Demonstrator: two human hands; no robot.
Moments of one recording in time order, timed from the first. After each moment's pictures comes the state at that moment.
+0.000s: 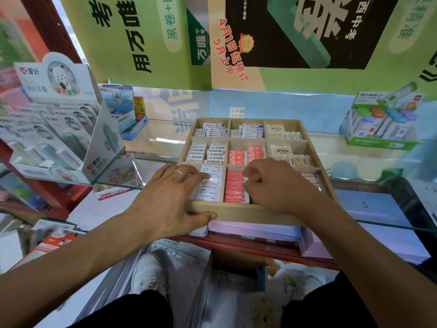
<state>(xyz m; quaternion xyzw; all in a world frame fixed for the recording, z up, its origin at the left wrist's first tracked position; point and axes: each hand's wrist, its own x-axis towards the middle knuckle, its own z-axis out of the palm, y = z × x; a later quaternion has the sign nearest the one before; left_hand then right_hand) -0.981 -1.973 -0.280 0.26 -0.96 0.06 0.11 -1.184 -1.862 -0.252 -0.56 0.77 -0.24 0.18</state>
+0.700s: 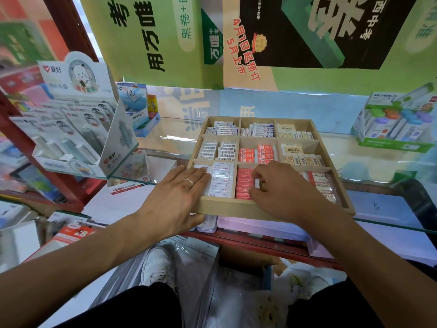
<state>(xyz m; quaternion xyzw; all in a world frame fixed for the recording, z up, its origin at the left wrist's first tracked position) -0.967 -1.978 -0.293 0.22 -0.96 0.15 0.06 -1.173 -1.862 -0.264 -0.61 0.77 -0.18 0.08</state>
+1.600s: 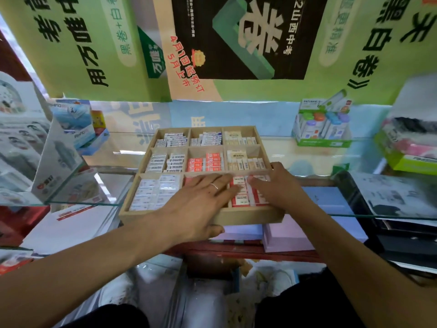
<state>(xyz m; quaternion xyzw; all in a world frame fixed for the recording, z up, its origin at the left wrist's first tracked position) -1.082 -1.929 -0.281 0.07 -0.99 0.09 0.02 -1.263 -1.821 -0.283 -0.33 0.86 -0.35 0.18</state>
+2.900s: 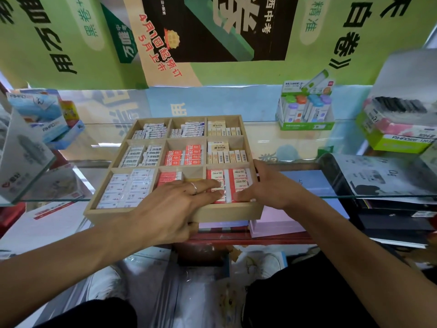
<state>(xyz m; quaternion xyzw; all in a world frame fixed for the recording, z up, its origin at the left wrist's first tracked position) -1.070 -1.919 -0.290 0.00 -1.00 0.01 0.10 -1.254 -1.779 -0.264 -0.43 0.72 -0.39 0.38</state>
